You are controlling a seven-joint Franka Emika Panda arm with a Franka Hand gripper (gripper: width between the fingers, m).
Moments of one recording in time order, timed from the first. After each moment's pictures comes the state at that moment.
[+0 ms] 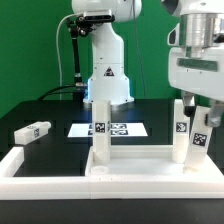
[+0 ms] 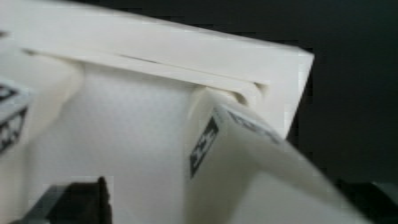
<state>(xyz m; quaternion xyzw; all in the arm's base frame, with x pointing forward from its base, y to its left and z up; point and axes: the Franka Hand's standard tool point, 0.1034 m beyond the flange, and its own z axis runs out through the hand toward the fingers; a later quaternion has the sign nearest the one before) 0.657 0.110 0.116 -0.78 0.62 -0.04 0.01</state>
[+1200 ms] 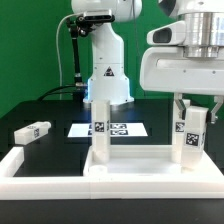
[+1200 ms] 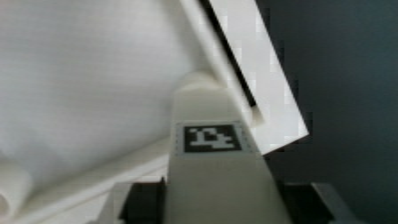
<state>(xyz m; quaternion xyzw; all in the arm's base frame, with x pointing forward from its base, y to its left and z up) 0.658 0.104 0.116 -0.96 0.27 -0.05 -0.01</state>
